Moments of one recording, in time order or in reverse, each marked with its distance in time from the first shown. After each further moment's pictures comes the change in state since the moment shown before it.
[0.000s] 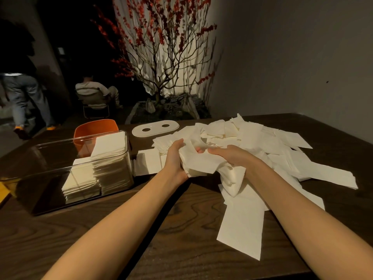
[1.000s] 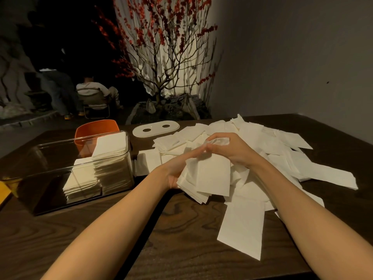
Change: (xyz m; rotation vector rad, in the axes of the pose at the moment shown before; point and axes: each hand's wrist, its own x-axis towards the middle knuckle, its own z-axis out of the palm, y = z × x) left_hand 0.019 0.009 -0.022 0.429 -0.455 -0.324; right_hand -0.023 -0.004 -0.011 0.072 -0.039 -0.574
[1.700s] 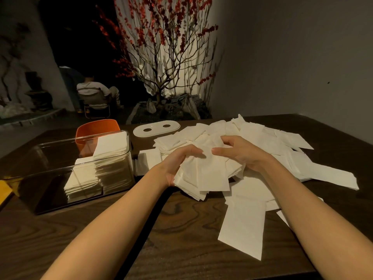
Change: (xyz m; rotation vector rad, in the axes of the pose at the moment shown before) left_hand -0.008 0.007 0.001 0.033 0.073 0.087; right_hand 0.004 0.015 -0.014 0.056 -0.091 0.209
